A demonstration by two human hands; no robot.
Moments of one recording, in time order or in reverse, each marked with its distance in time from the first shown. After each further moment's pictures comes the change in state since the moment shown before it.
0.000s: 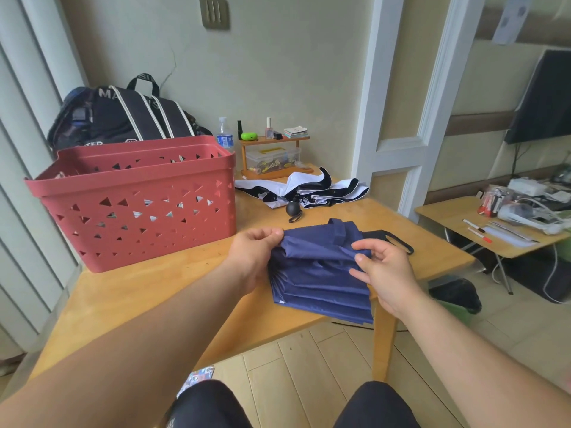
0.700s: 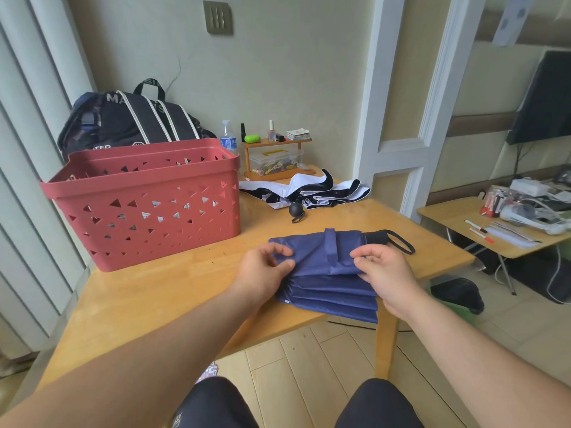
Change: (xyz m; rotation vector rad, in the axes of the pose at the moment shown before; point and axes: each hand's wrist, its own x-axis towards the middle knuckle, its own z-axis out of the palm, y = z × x) left_hand -0.014 -0.034 -0.011 0.482 0.015 0.164; right_hand -0.003 0.003 -0.003 -0.241 -0.022 -0.013
